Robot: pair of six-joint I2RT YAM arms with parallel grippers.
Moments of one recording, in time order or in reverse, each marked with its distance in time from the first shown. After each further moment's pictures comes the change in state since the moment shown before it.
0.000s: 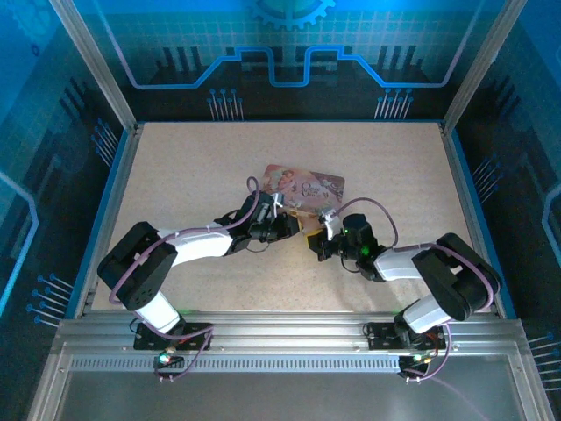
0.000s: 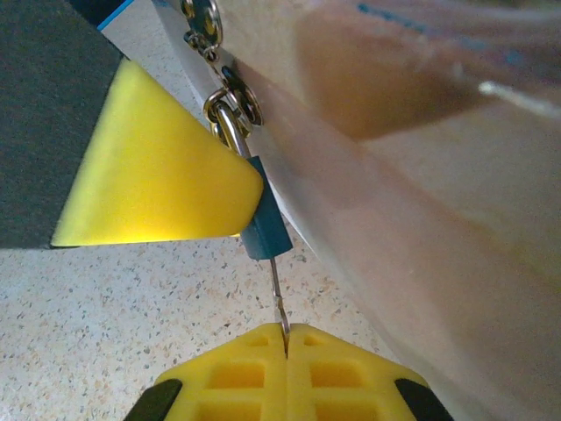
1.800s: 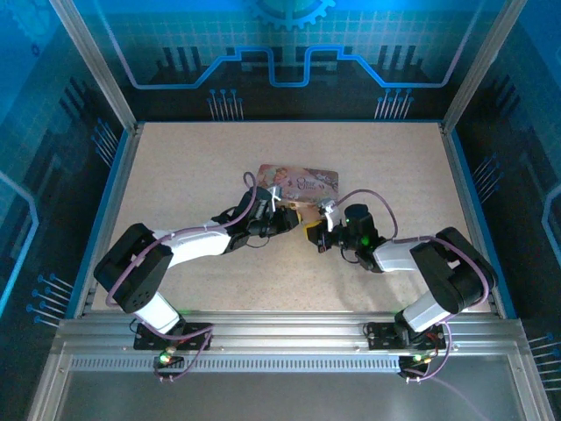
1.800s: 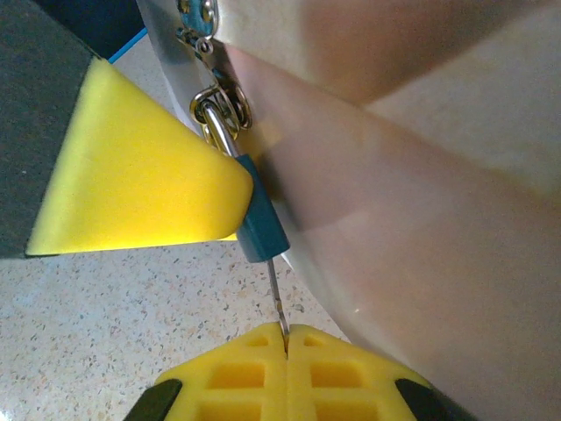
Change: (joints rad) left arm 0.011 -0.023 0.015 0.020 -0.037 -0.001; right arm -0.059 0.040 0.075 -0.007 -0.102 -0.031
